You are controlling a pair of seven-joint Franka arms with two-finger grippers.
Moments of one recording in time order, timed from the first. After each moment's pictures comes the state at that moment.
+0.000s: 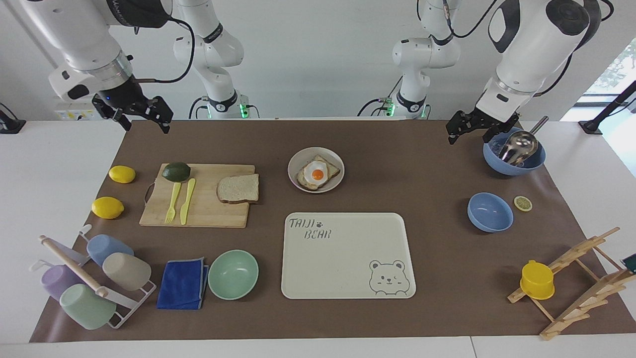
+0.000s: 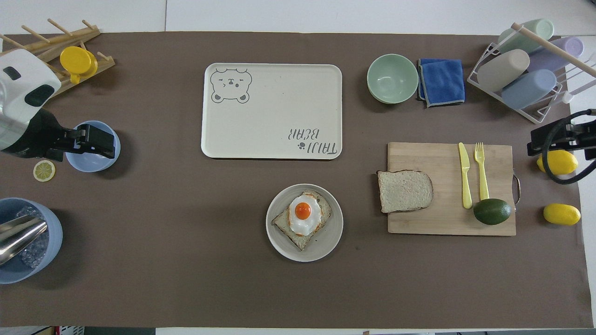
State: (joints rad) left arm -0.09 0.01 -0.08 -1.62 -0.03 1.53 -0.13; right arm -0.04 0.01 0.01 -1.52 -0.02 1.43 0.07
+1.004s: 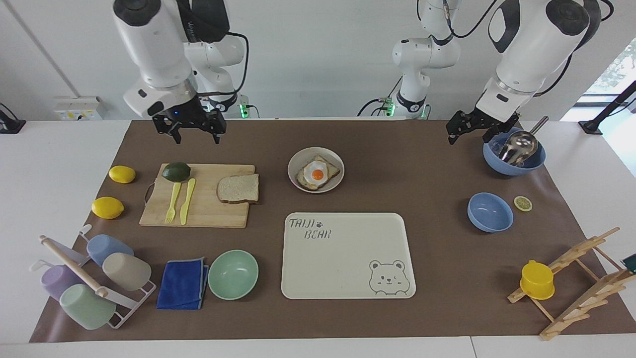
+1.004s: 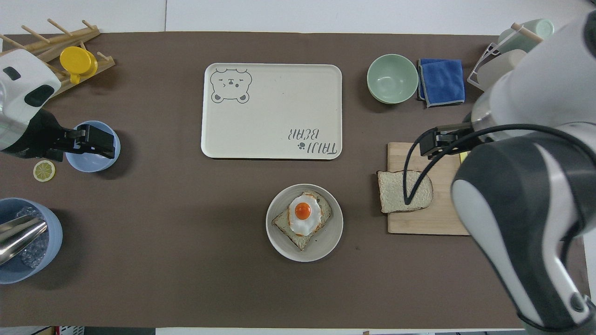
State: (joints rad) left arm -0.09 0.01 -0.08 -1.62 -0.03 1.53 -0.13; right arm 0.21 0.12 0.11 -1.59 -0.13 1.58 0.30
